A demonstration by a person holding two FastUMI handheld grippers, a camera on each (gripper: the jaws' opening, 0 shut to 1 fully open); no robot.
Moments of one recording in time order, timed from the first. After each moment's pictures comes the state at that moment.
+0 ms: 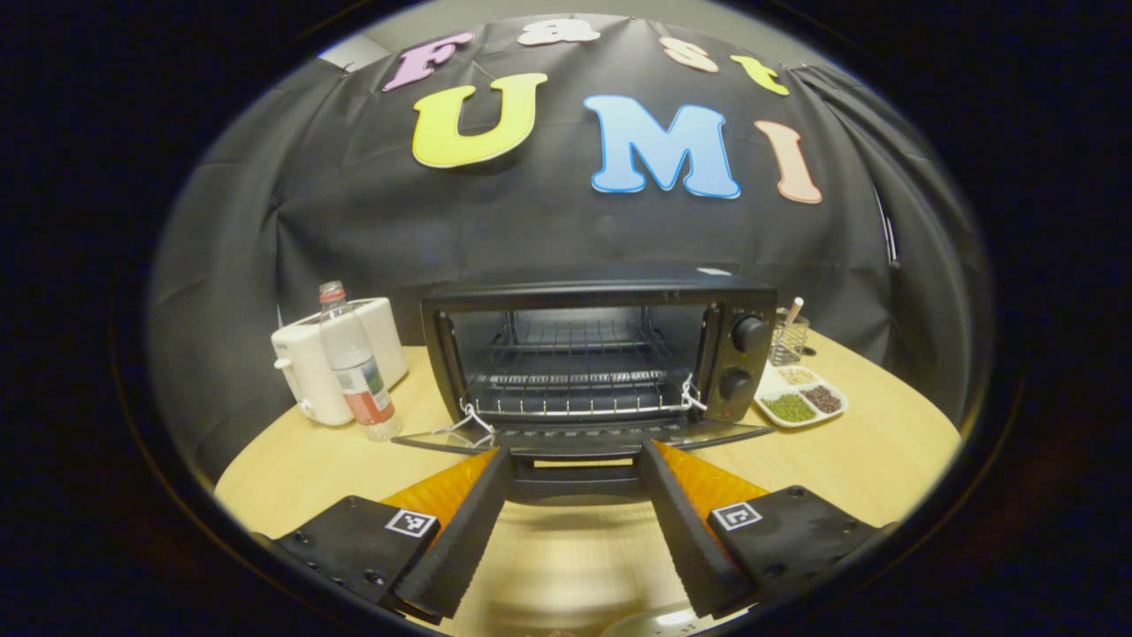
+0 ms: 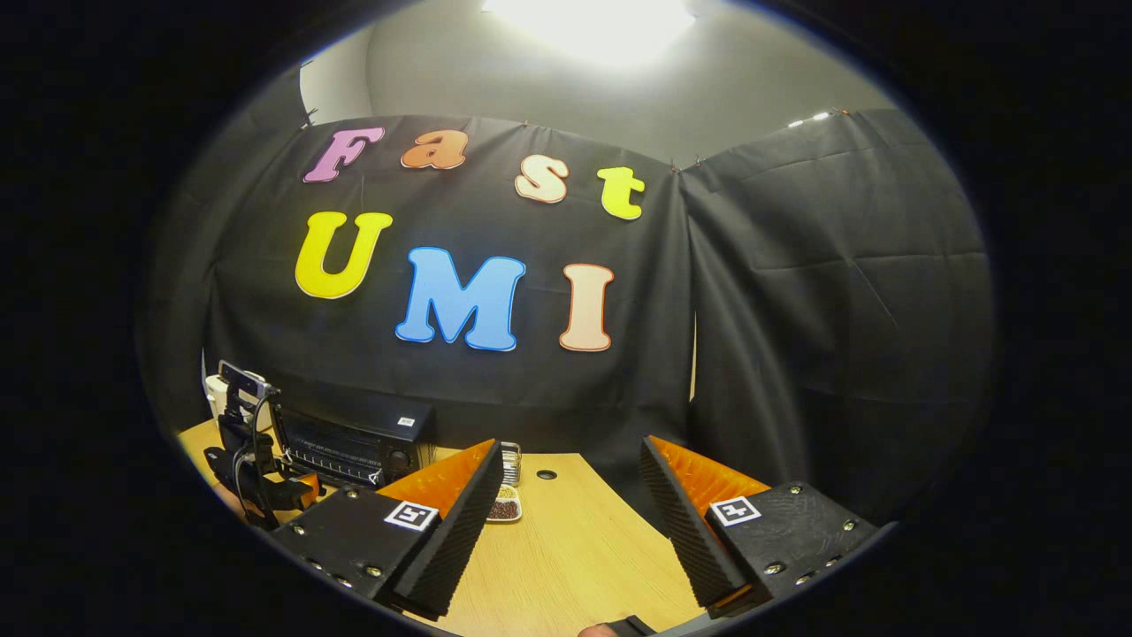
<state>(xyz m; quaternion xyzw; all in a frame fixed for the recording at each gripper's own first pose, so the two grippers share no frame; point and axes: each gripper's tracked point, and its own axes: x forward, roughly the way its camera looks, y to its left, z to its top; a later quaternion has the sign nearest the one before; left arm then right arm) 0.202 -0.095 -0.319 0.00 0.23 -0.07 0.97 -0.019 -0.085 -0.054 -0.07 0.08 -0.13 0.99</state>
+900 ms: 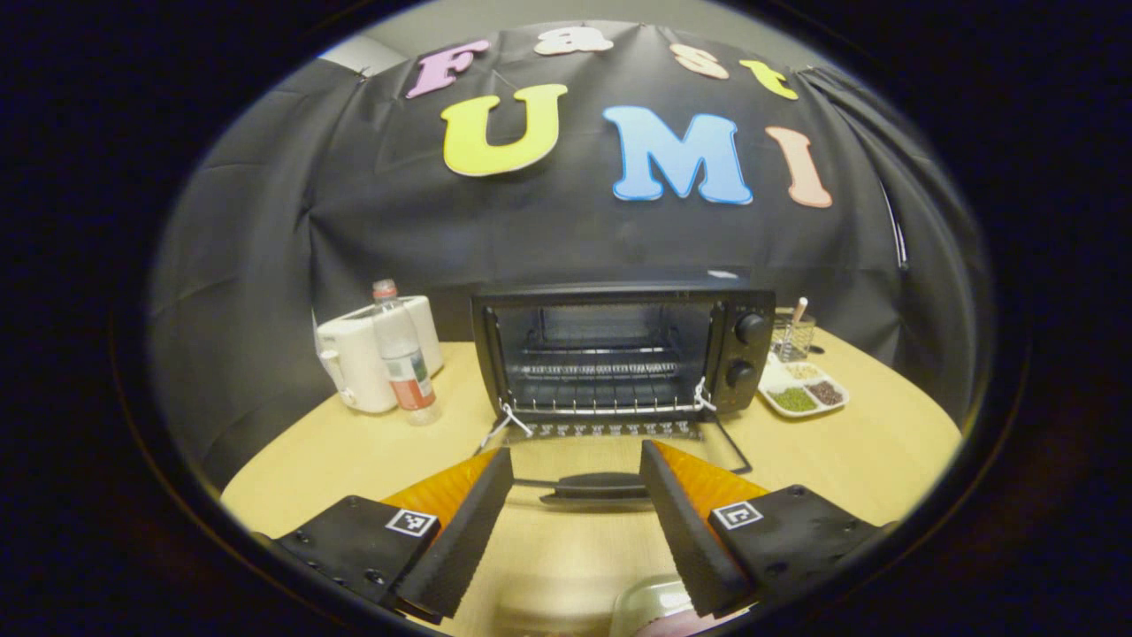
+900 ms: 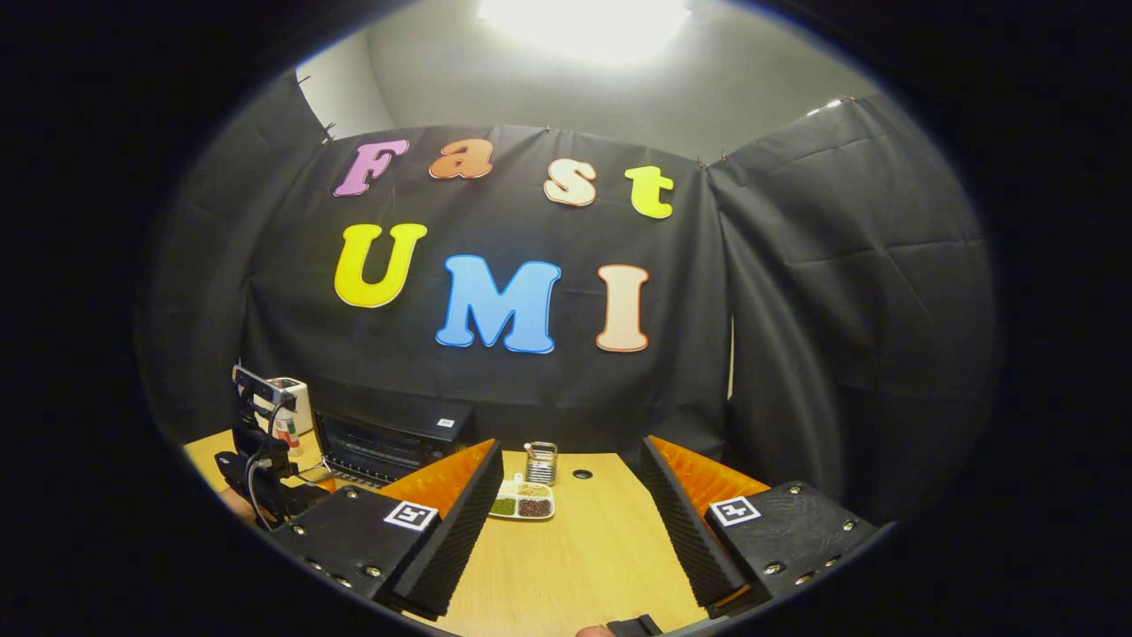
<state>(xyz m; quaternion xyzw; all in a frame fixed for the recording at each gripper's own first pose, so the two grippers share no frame) 0.158 -0.065 -0.269 0.00 0.21 -0.03 0.98 -0.020 -0.063 -0.053 -0.05 0.08 -0.05 0.99</state>
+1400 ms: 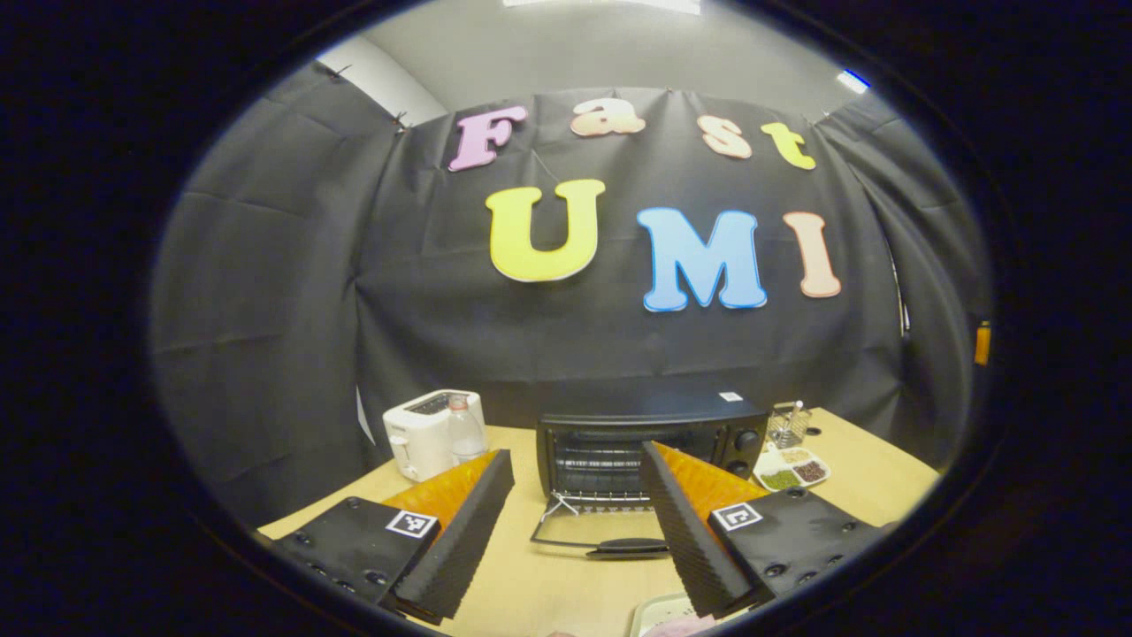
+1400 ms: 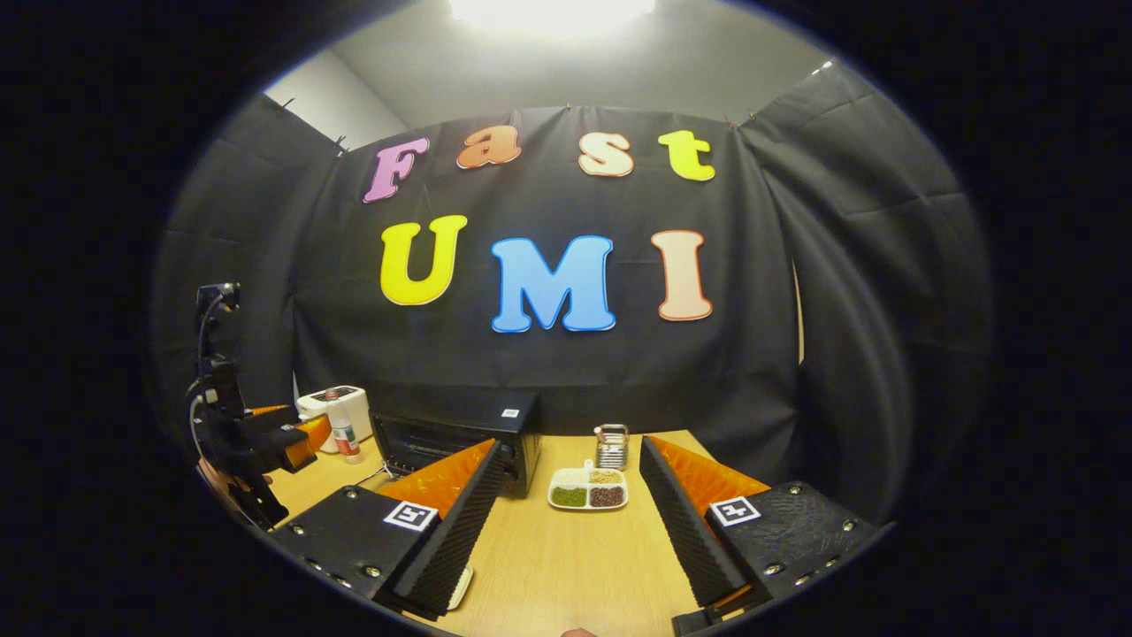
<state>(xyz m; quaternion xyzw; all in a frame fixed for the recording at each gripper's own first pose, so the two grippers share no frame) 0.126 -0.009 -0.119 -0.01 0.09 0.01 1.00 0.010 -0.011 -0.095 0.02 0.13 0.05 0.99</state>
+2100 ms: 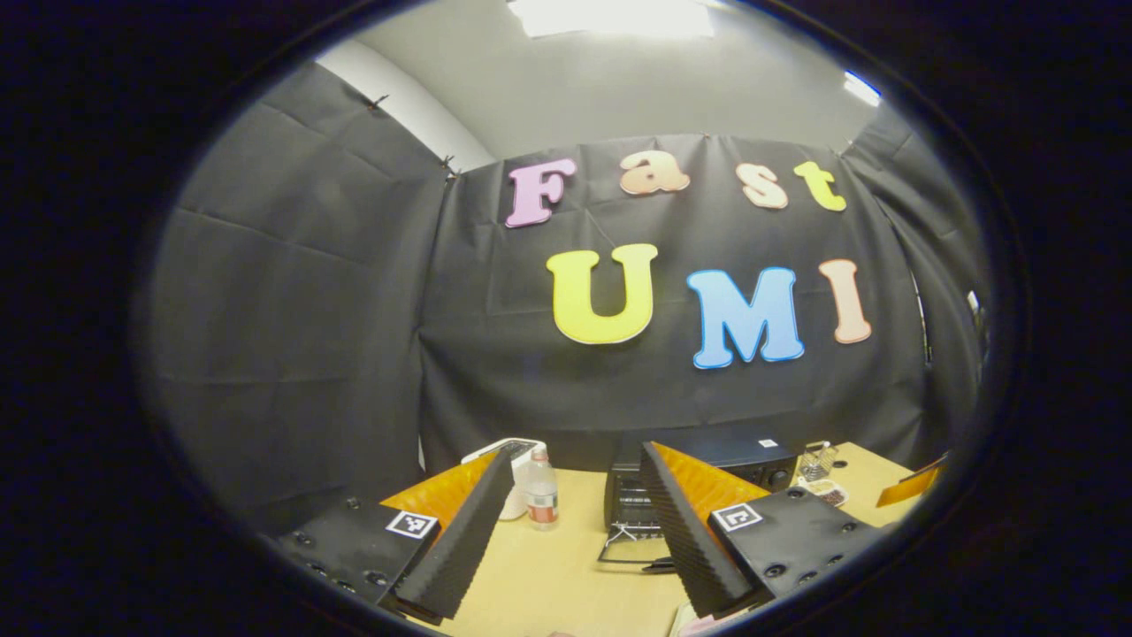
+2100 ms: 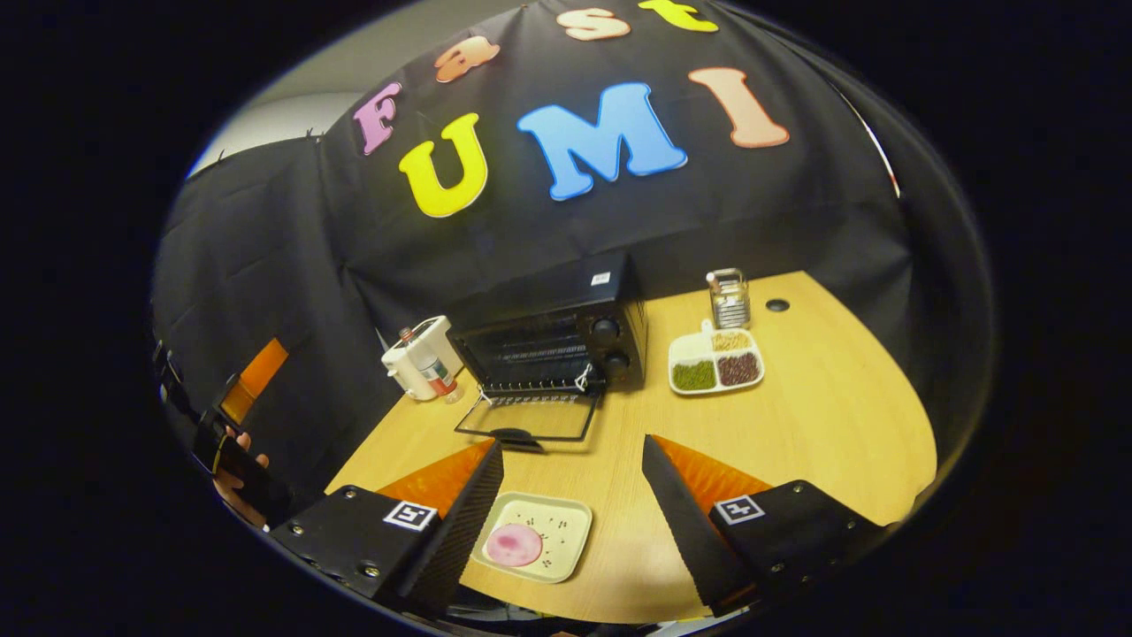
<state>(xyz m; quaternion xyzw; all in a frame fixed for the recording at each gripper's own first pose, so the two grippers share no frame) 0.064 0.063 -0.044 0.00 0.02 0.08 1.00 0.008 0.072 -0.206 0.18 0.38 0.18 0.89</state>
